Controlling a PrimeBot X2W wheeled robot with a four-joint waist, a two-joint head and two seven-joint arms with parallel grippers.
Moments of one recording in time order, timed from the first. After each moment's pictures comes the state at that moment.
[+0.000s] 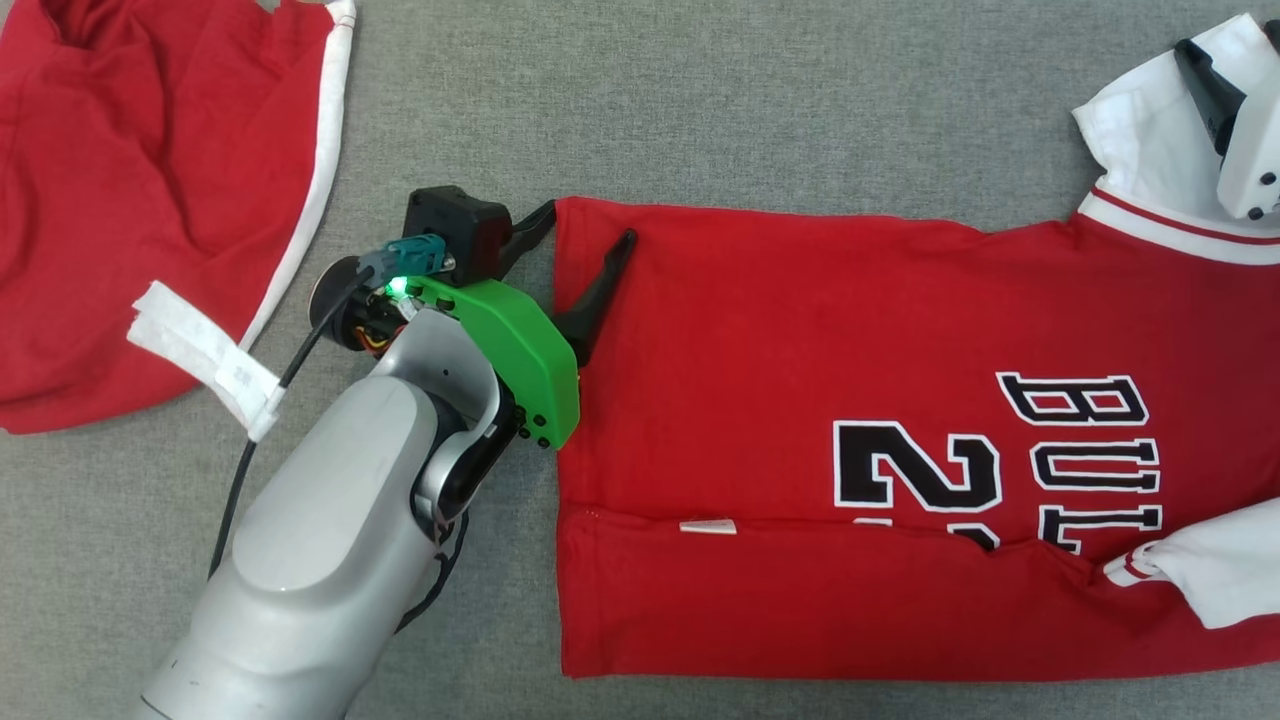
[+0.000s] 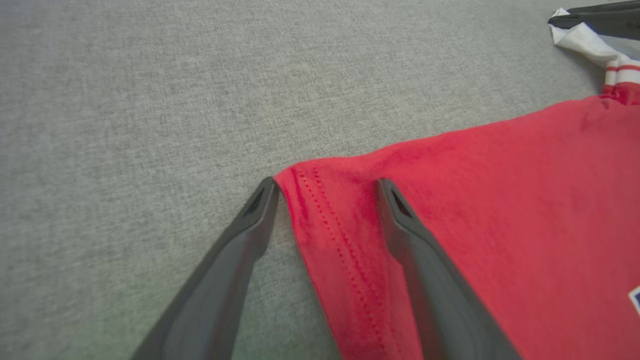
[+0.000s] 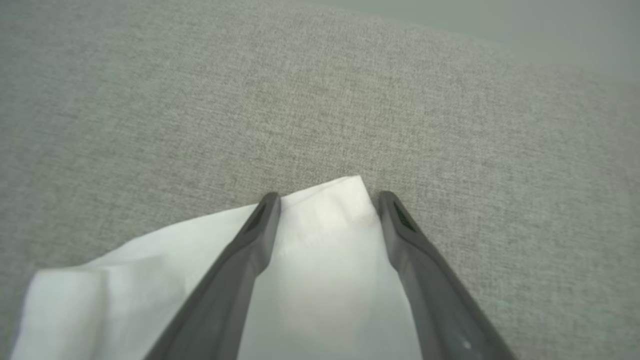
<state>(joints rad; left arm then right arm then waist) -0.69 0.19 -0.62 0.33 -0.61 -0.06 0.19 -0.92 -0.60 0.33 0.61 0.53 0.13 0.36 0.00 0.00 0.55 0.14</state>
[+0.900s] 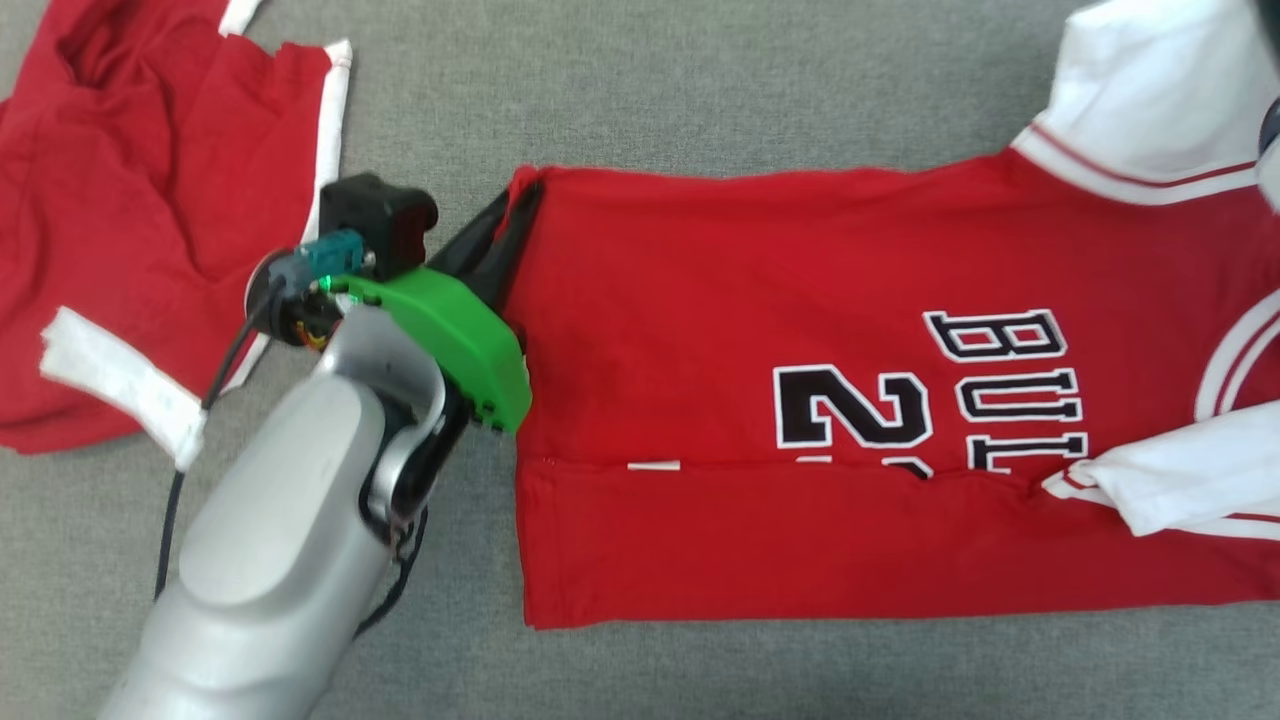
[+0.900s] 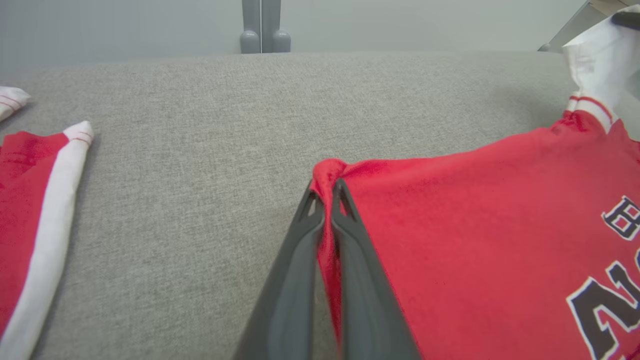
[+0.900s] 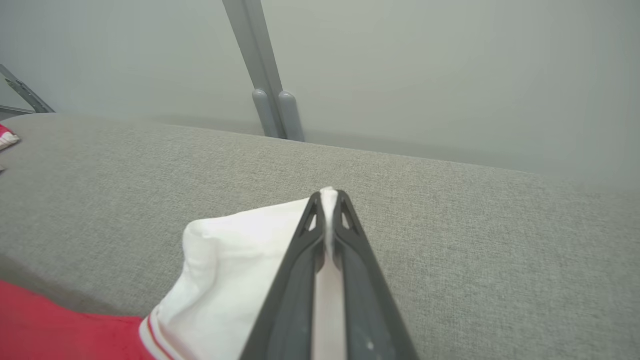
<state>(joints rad) -0.69 0.24 -0.58 0.29 -0.63 -0.03 0.11 -0.86 -0.73 0.39 0.37 0.82 0.13 0.17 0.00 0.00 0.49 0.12</state>
